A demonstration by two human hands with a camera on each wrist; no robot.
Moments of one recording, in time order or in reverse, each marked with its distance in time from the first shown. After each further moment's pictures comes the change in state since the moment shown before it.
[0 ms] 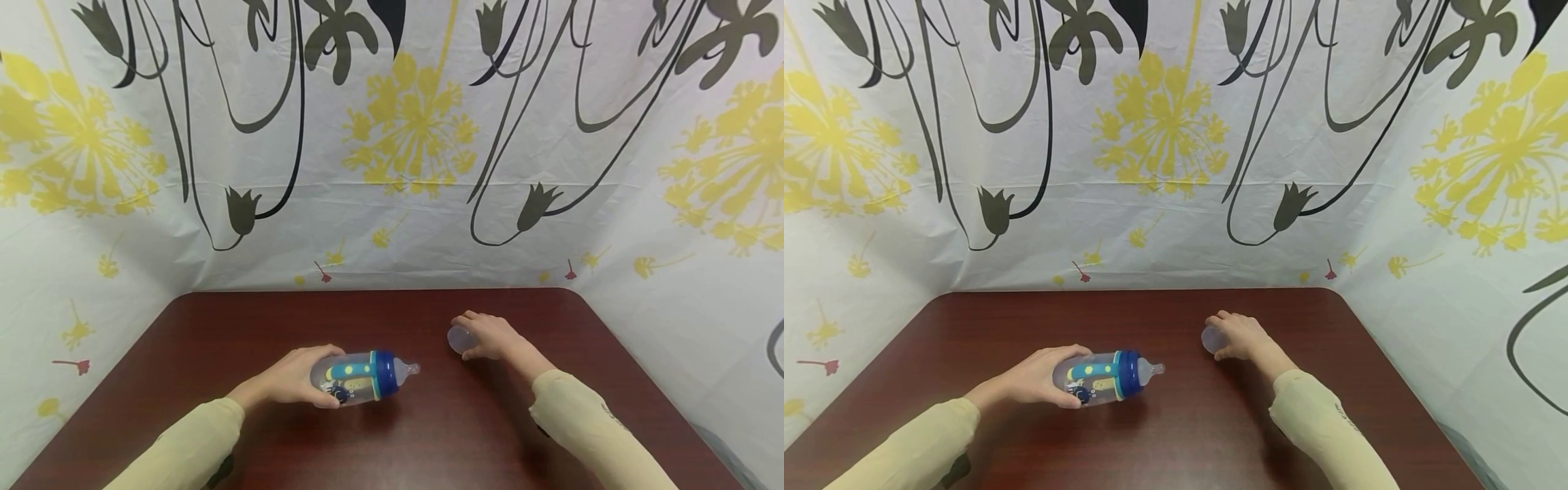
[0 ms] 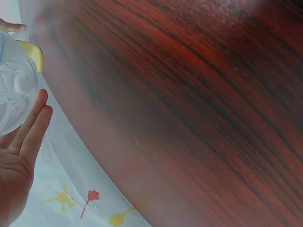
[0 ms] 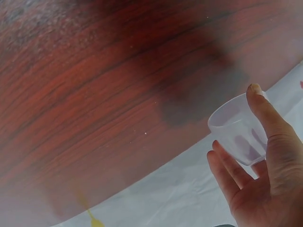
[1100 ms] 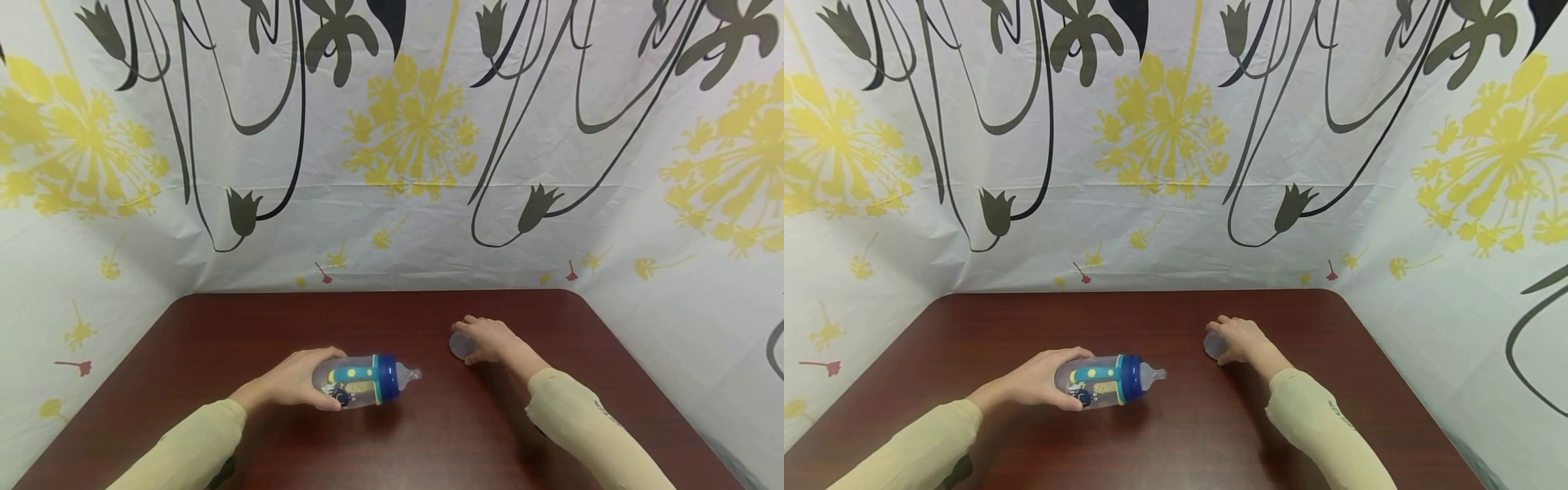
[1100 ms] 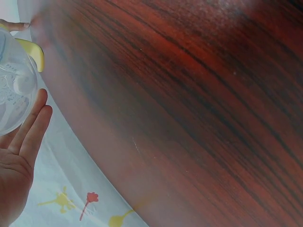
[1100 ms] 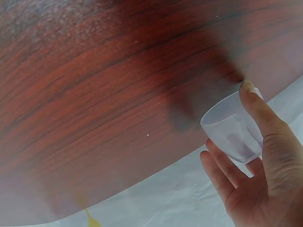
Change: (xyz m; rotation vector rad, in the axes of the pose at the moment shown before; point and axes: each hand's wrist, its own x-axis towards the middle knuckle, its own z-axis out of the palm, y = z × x) left_hand 0.001 -0.002 0.002 0.001 -0.010 0.004; right_hand 0.004 -0.002 0.006 -0.051 -0.089 0.041
